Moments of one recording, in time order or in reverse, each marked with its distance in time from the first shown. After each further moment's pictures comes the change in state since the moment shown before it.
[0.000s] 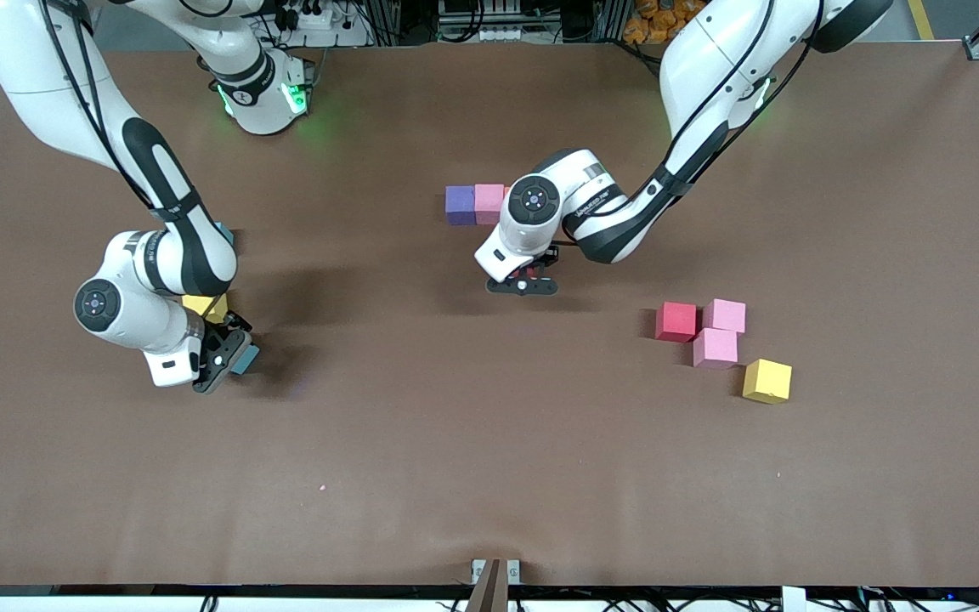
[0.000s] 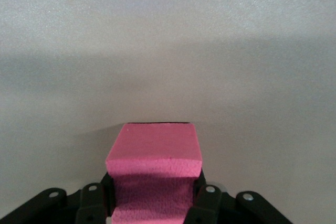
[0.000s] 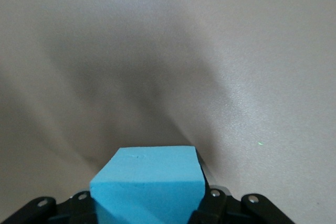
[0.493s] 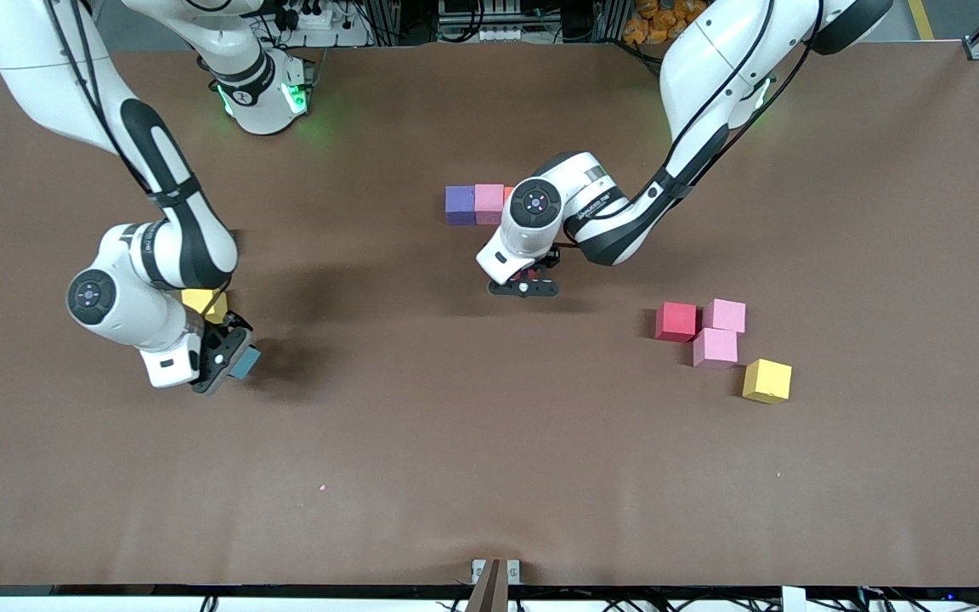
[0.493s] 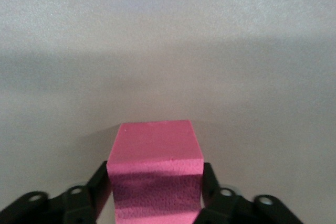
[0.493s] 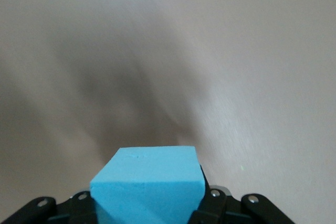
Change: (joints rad) left arm 0.004 0.004 0.005 0.004 0.000 0.007 -0.001; right arm 0.060 -0.055 0.007 0.018 0.000 -0.024 0.000
